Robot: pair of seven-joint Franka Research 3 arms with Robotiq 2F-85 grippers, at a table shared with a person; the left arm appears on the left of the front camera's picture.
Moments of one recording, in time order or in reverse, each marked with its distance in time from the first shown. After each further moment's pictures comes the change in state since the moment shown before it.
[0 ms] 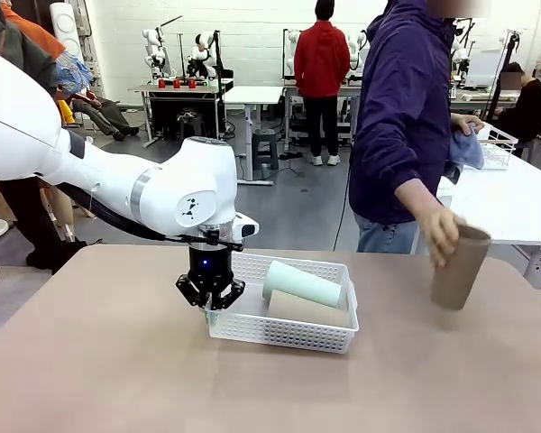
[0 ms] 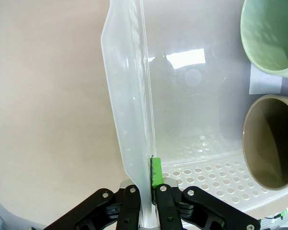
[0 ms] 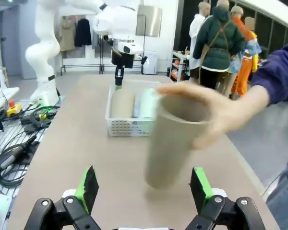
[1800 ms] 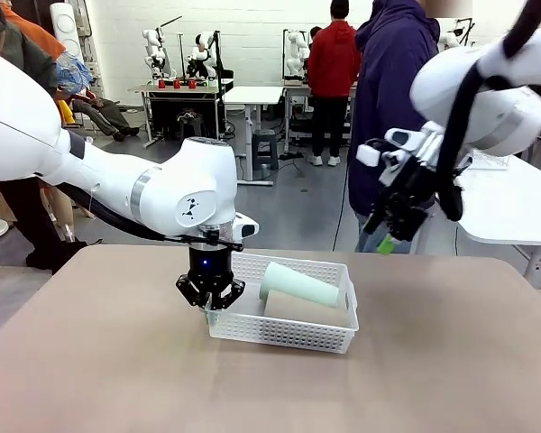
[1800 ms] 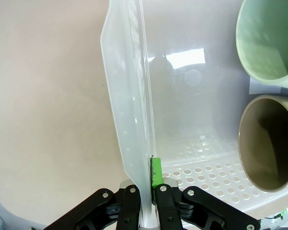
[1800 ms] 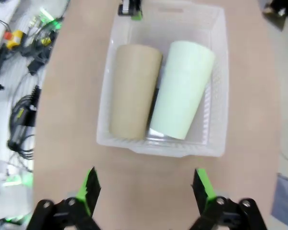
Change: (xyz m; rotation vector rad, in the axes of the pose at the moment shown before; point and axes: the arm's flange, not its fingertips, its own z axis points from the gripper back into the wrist) left arm 0.000 0.000 0.000 0.000 0.000 0.000; right arm 0.176 -0.037 -0.354 0.272 0.879 -0.001
